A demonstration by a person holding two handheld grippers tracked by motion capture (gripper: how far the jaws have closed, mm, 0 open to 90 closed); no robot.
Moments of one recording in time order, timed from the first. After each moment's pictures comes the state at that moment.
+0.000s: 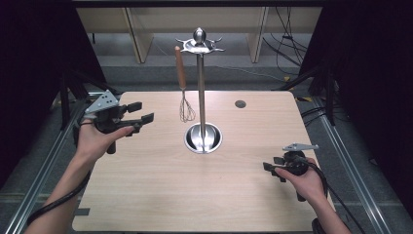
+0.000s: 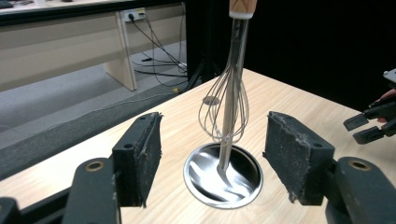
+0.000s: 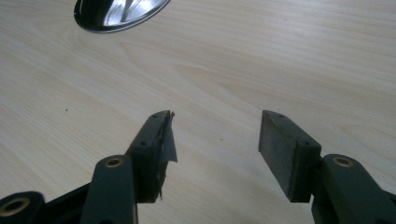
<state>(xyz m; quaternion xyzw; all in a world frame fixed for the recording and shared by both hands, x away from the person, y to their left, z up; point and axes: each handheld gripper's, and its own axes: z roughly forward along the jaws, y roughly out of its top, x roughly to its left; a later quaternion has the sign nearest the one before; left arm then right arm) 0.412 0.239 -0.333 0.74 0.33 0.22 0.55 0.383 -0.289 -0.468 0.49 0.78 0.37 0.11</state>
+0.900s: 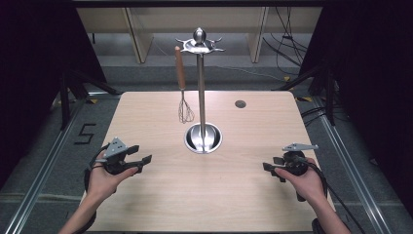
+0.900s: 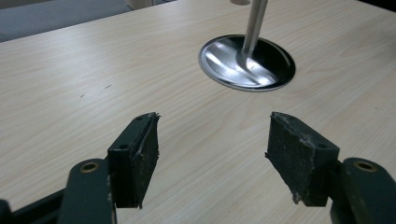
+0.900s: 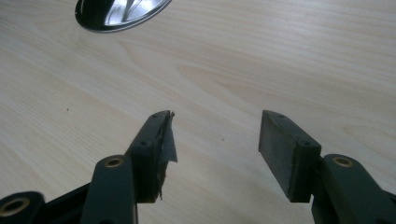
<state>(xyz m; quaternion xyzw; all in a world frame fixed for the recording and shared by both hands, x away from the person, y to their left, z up) 0.375 0.252 -0.461 0.76 0.41 0.21 0.46 0.382 -0.285 -0.469 0.50 0.77 0.37 0.11</state>
